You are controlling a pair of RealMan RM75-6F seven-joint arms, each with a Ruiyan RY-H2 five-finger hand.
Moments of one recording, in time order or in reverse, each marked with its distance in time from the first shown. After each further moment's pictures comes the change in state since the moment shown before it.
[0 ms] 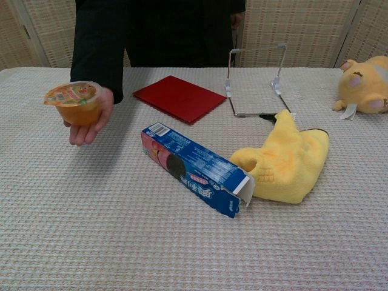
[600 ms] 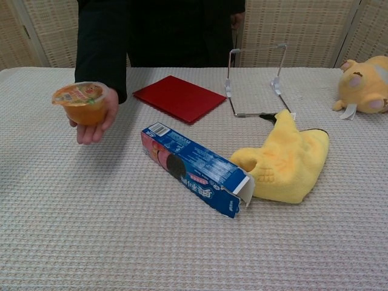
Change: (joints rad) left arm -0.128 0.075 -0.002 -0.038 0.157 -0.128 -0.098; right arm 0.002 0.019 0.021 -0.028 0.002 0.031 -0.036
